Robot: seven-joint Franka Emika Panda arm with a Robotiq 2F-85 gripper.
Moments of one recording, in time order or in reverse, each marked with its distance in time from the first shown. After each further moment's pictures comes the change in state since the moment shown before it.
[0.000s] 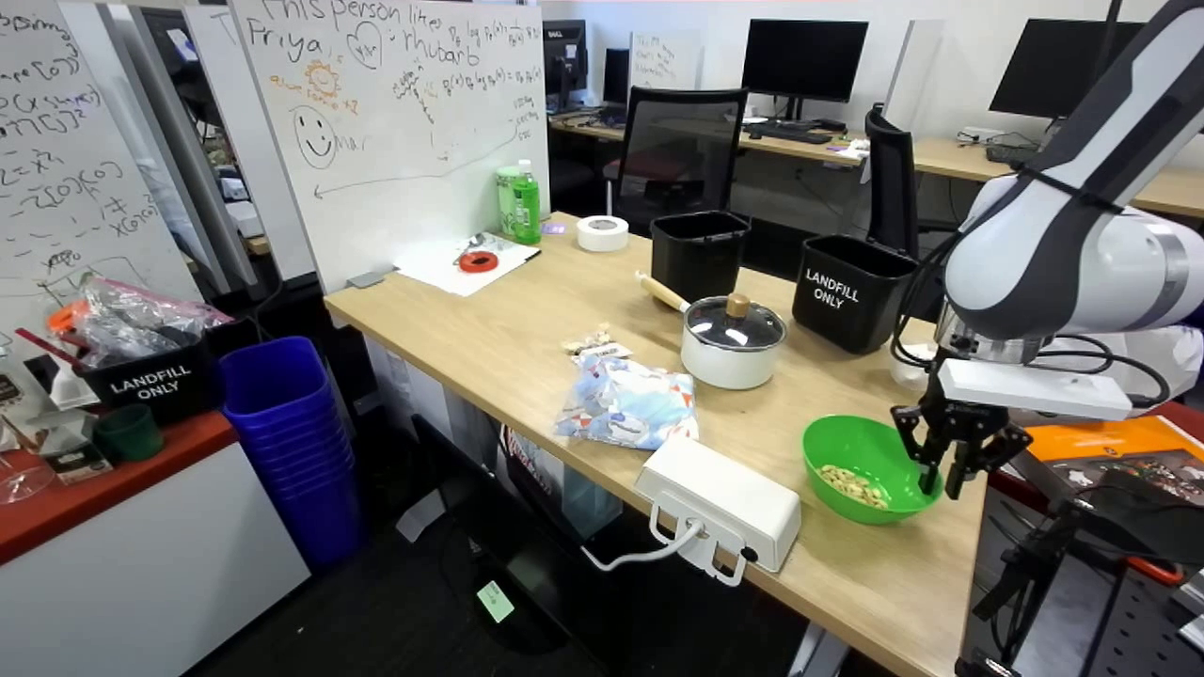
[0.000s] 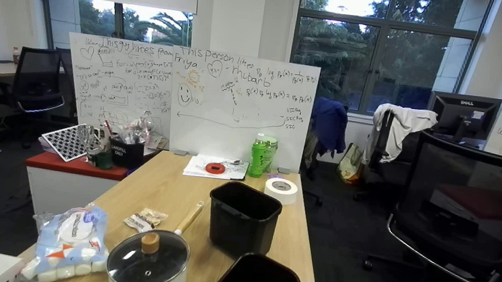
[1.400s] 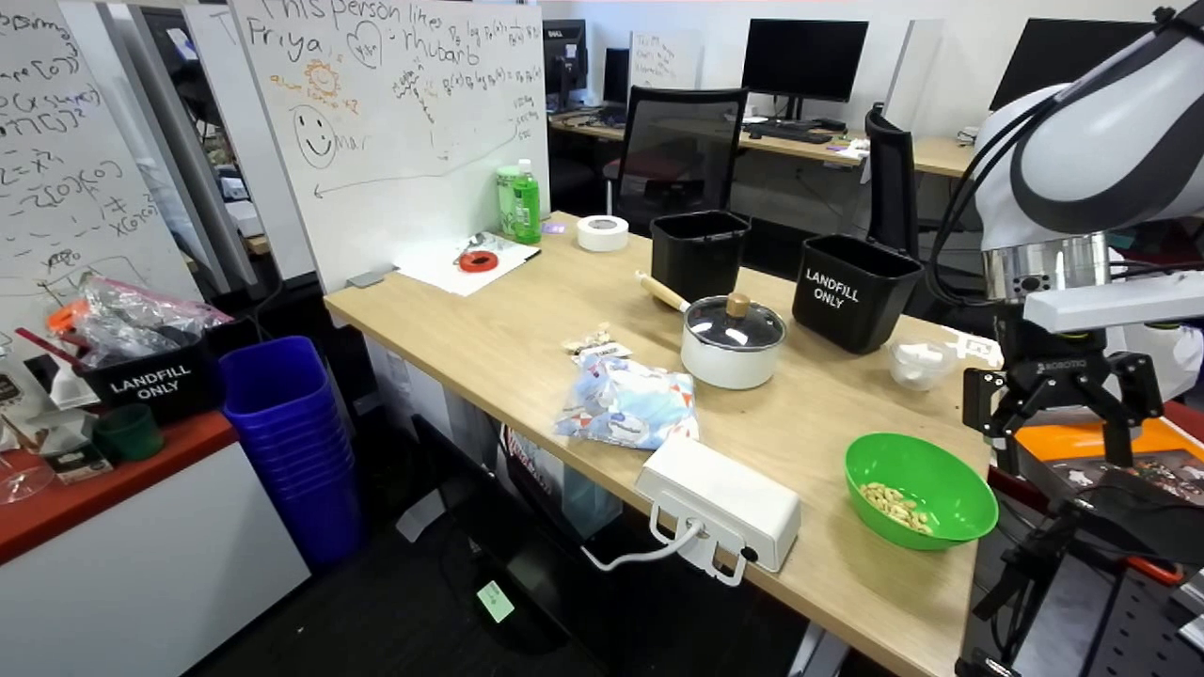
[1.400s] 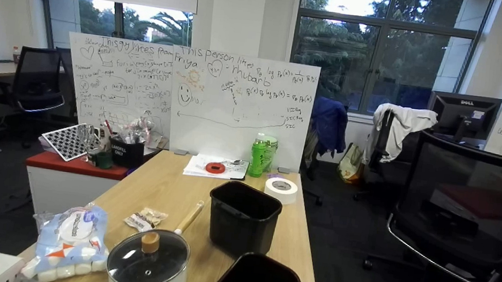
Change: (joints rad) arm 0.041 -0.304 -0.115 0.009 -0.303 -0.626 0.097
